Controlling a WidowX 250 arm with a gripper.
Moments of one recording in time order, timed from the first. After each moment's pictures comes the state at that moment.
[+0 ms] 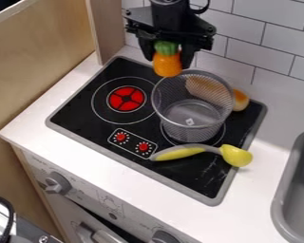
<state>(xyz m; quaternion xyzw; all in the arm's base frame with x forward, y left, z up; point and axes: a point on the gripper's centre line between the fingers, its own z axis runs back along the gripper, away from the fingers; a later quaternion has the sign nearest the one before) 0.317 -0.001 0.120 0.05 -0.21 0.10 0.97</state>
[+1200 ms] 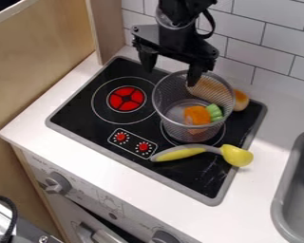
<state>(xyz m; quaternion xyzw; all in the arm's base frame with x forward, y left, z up) 0.313 0.005 0.099 0.08 -0.20 0.08 0.97</state>
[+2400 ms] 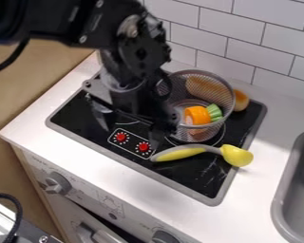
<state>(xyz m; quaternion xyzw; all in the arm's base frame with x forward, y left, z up) 0.214 -0.008 0.087 0.06 -0.17 0.05 0.98</state>
